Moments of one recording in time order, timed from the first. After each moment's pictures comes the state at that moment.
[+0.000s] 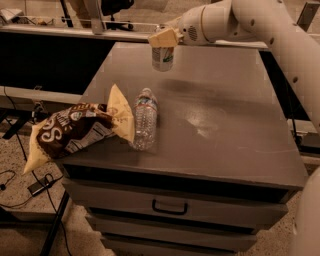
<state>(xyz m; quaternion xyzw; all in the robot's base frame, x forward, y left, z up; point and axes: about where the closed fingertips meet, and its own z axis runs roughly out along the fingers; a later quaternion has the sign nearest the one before) 0.752 -0.012 0.978 -0.44 0.70 0.24 0.52</state>
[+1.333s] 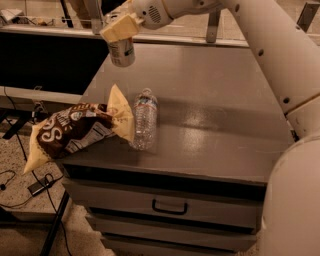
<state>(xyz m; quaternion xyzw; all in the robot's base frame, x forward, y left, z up) 0.679 0.101 1.028 -0.58 0.61 0.28 0.47</state>
